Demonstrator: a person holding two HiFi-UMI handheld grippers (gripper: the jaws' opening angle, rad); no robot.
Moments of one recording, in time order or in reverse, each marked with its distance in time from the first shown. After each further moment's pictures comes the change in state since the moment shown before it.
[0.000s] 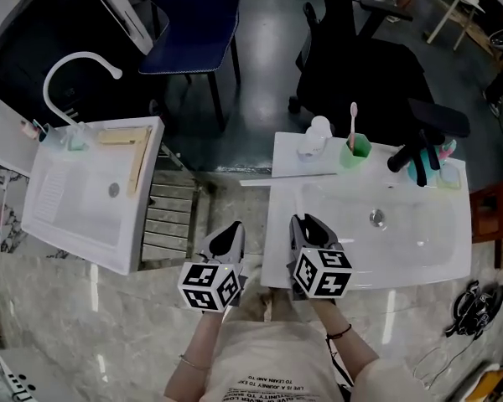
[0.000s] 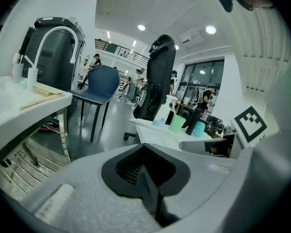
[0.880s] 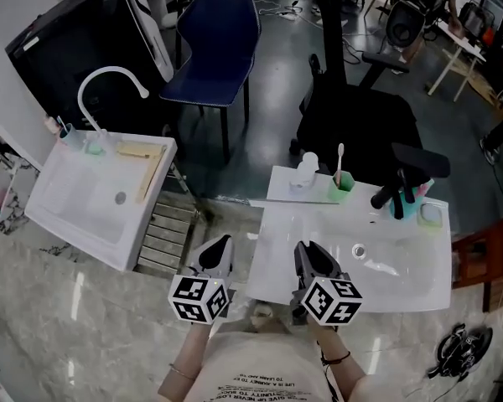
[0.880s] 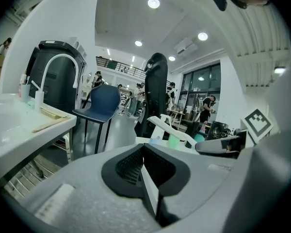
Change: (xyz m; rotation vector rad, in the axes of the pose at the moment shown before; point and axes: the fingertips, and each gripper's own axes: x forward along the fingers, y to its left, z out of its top) left arm -0.041 -0.027 0.044 0.056 -0.167 0.058; right arm -0.071 -0.004 0.042 0.058 -0.128 0.129
